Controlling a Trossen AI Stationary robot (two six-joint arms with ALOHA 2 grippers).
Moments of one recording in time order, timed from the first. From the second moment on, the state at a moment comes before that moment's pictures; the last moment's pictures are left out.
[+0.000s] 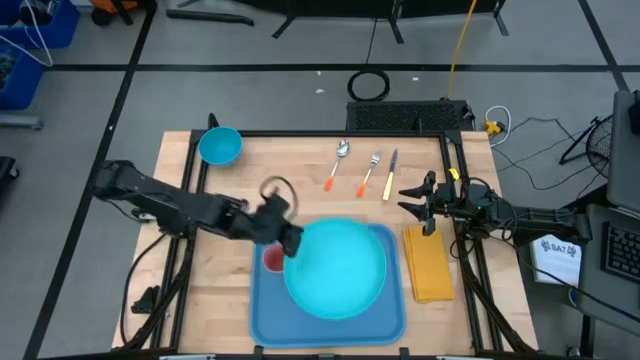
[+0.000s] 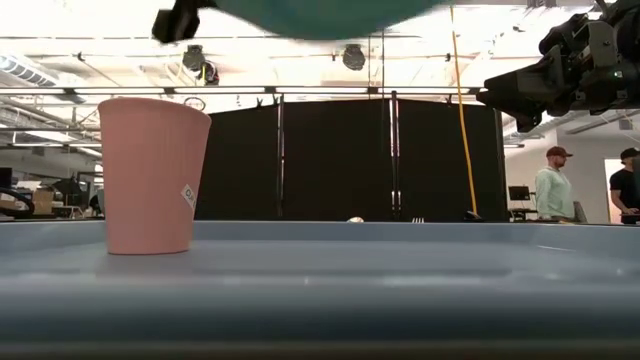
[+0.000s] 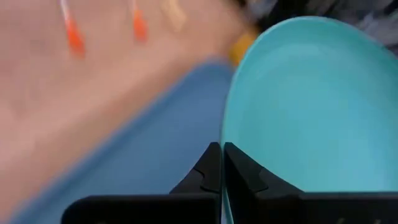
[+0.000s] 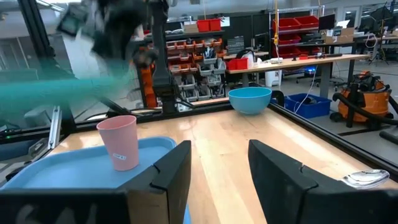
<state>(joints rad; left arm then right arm) -0.31 1.42 1.18 -0.53 -0.33 -1.10 -0.15 0.16 0.01 0.19 0.00 0.11</state>
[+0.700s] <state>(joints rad) -0.35 1.71 1.18 -0.47 -0.01 -1.26 -0.15 0.16 0.01 0.24 0.00 0.15</state>
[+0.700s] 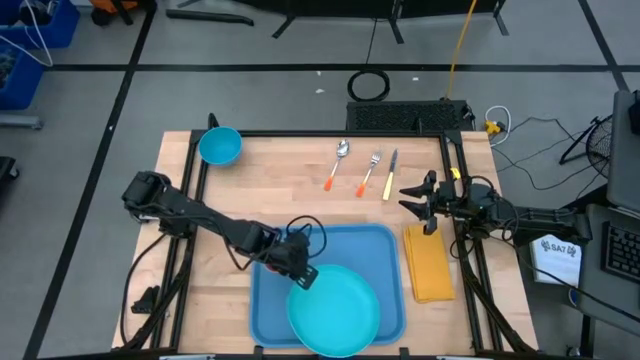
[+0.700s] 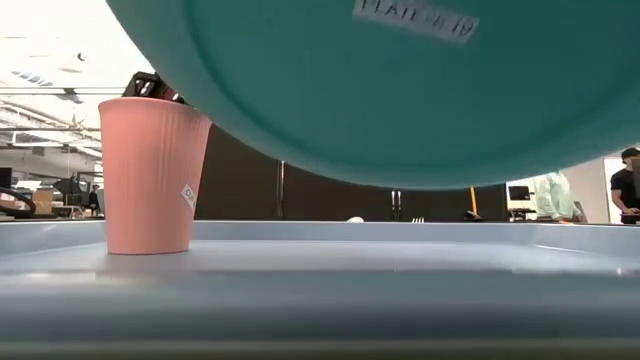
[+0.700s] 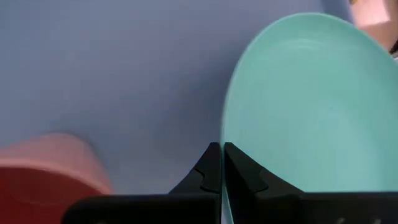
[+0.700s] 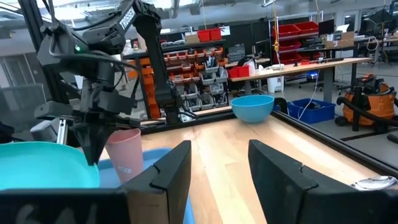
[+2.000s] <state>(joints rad) -0.36 1.71 1.18 -0.73 -0.03 -1.31 -0.15 0.16 0.01 0.24 -0.01 0.15</state>
